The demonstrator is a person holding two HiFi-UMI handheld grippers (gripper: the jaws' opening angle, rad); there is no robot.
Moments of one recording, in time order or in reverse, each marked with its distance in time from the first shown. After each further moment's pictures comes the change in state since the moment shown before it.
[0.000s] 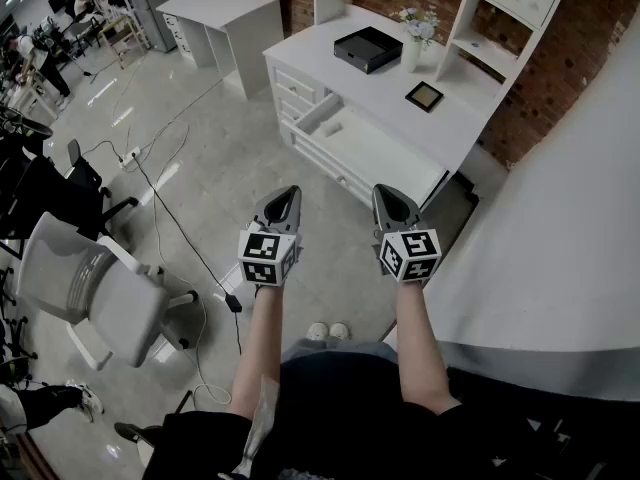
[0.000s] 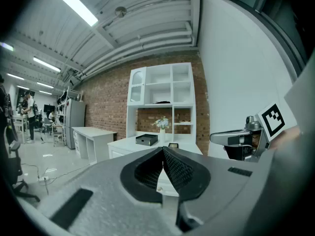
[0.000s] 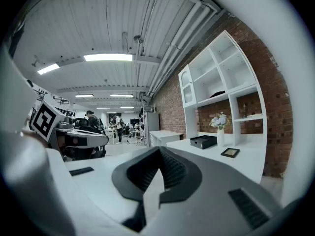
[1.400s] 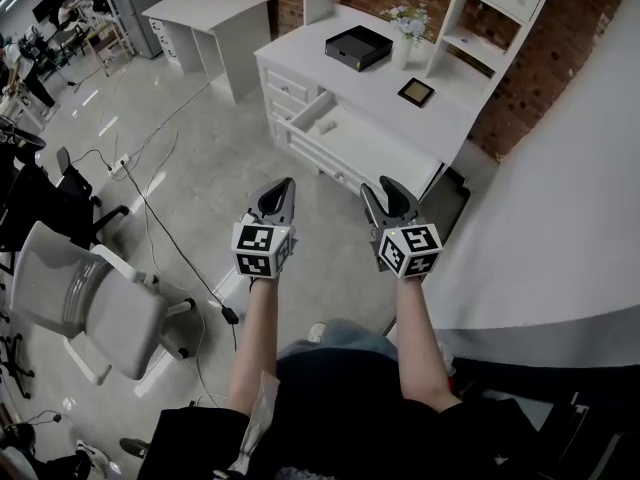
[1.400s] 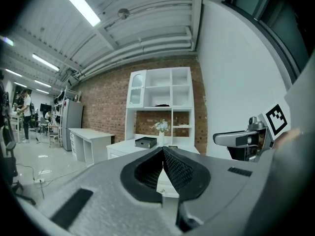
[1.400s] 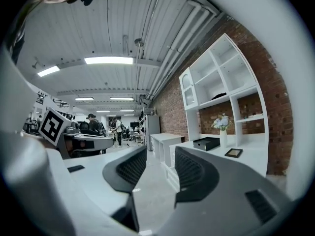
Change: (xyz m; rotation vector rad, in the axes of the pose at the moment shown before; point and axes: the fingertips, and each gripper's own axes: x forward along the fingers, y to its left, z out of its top) left arm -0.013 0.028 0.001 -0.003 -0.035 -0.044; right arm -0.001 0.034 0.005 0.018 -0.033 -0.002
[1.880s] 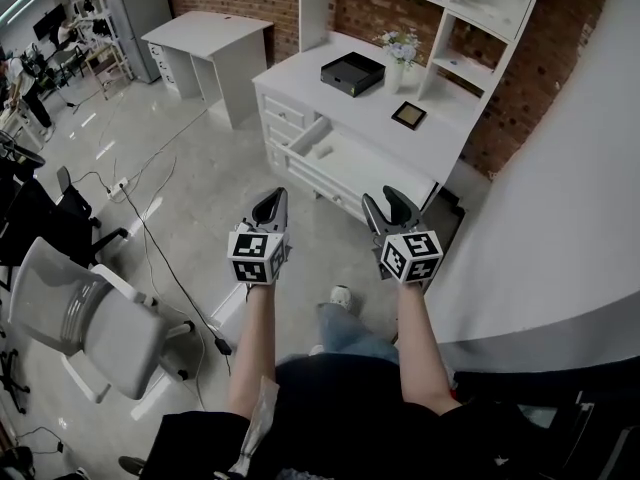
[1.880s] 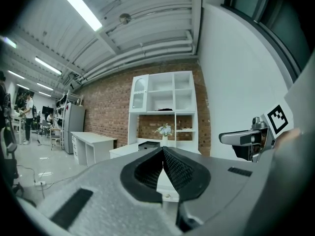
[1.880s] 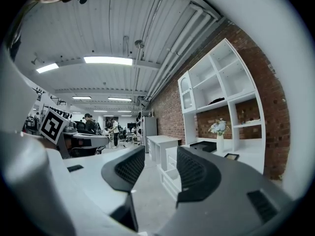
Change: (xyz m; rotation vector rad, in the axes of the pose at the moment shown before) left arm -0.003 0.023 0.020 0.006 -0.046 0.024; right arm 0.002 -0.008 0.021 -0.021 -0.027 -0.038
